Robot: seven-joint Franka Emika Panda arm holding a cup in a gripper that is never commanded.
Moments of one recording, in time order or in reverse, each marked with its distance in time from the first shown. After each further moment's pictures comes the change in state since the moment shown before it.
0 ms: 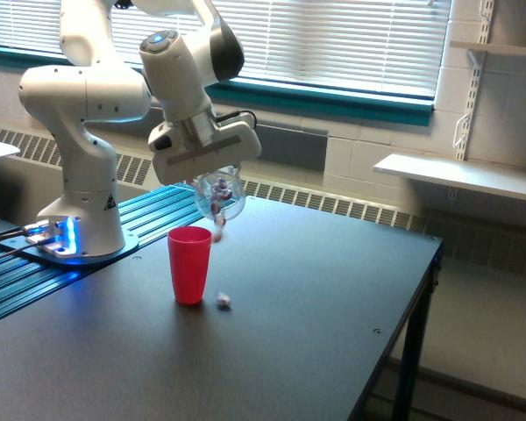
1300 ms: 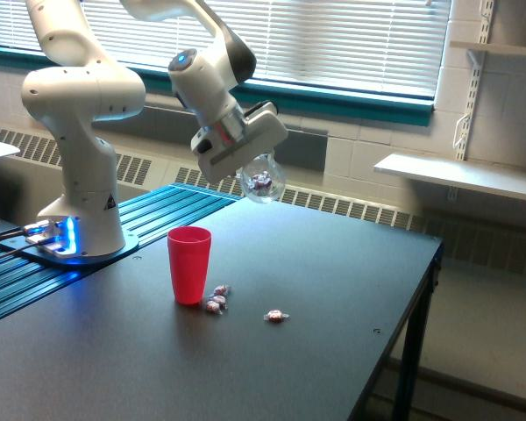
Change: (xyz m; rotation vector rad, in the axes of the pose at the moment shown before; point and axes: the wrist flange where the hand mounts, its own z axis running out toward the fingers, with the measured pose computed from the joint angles) arm -0.117 0.061 0.067 0.182 -0.163 -0.042
